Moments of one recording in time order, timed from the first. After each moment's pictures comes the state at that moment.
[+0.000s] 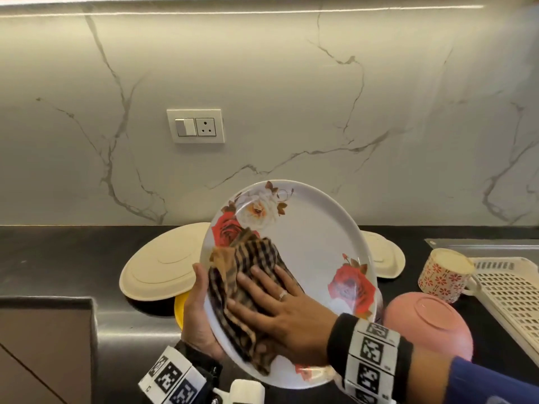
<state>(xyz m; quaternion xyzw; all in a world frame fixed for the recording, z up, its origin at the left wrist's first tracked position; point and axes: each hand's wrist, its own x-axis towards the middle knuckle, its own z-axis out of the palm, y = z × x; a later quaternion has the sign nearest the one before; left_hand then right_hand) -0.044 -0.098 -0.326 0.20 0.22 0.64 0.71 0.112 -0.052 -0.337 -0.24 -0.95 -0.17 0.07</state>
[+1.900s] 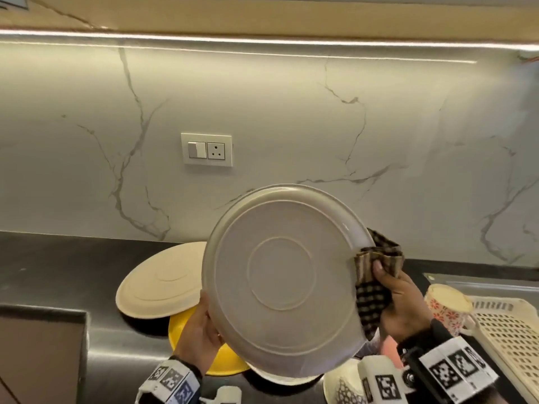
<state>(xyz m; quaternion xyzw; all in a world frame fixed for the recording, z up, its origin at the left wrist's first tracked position) -0.069 -0.059 -0.364 0.18 0.39 0.67 0.60 0.212 -0.017 -0.286 -0.27 -0.36 0.65 0.62</state>
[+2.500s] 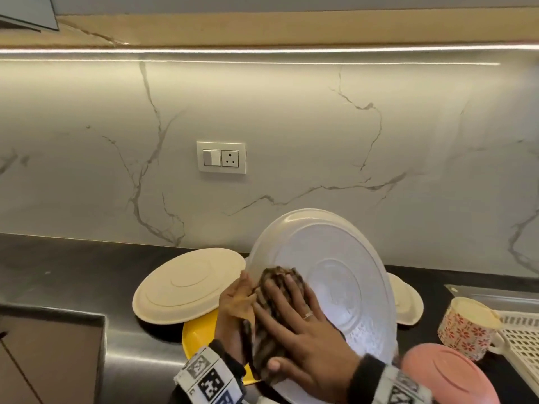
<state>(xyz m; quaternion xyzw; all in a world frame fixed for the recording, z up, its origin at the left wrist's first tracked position) -0.031 -0.059 -0.302 0.27 0.25 0.68 0.64 0.124 -0.046 -0.316 -0.23 -0.95 -0.06 0.22</state>
